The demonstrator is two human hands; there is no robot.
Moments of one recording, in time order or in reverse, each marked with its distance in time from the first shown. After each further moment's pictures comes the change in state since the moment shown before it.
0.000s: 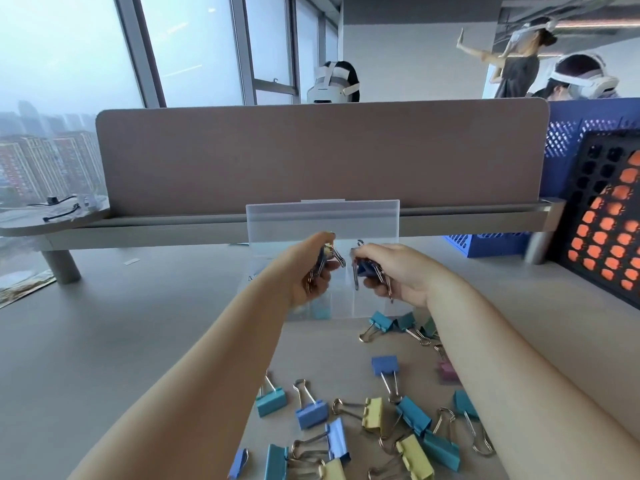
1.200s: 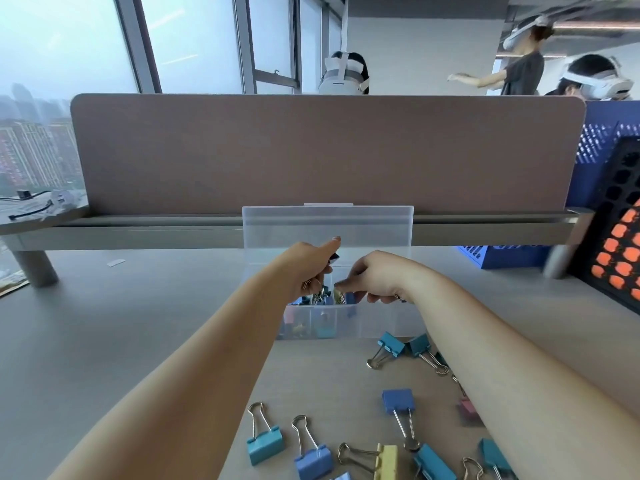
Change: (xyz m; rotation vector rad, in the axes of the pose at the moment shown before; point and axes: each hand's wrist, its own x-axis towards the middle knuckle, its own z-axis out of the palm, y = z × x) left_hand 0.044 0.016 -0.006 0.315 0.070 0.122; right_hand 0.059 -0.011 0.011 -0.715 -0.028 0.061
